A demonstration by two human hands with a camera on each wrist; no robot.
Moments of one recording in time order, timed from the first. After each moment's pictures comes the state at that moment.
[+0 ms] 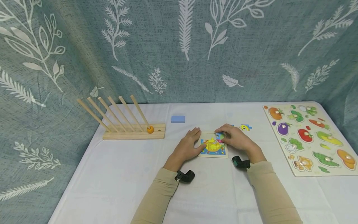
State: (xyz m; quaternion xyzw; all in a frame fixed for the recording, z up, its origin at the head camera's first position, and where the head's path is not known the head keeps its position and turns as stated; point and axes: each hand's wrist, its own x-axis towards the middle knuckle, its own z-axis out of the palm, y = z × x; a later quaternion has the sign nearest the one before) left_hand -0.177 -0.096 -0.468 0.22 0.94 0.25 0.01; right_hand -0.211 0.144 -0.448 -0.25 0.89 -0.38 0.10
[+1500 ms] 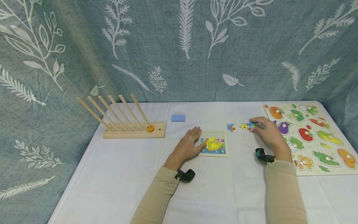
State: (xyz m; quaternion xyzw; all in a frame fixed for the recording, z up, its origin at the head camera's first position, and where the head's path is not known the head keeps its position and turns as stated) left_hand -0.176 -0.096 -0.468 0.23 0.94 0.25 0.01; right_hand -0.213 0.237 -0.438 -0.08 0.93 -0.36 0.03
